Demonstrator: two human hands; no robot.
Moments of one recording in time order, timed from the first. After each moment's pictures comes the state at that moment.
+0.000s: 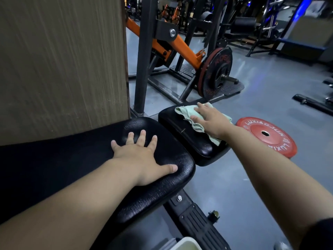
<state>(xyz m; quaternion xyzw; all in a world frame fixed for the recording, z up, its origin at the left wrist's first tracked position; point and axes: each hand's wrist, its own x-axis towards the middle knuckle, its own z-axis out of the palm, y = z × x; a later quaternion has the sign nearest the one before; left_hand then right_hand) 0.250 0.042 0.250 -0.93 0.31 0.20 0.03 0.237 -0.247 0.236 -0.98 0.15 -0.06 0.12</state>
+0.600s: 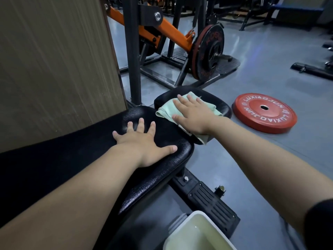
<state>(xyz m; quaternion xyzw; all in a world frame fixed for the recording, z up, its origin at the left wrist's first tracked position) 0.246 0.040 0.256 -0.93 0.30 0.20 0.05 0.218 -0.177 0.226 -0.99 0.12 0.00 0.01</state>
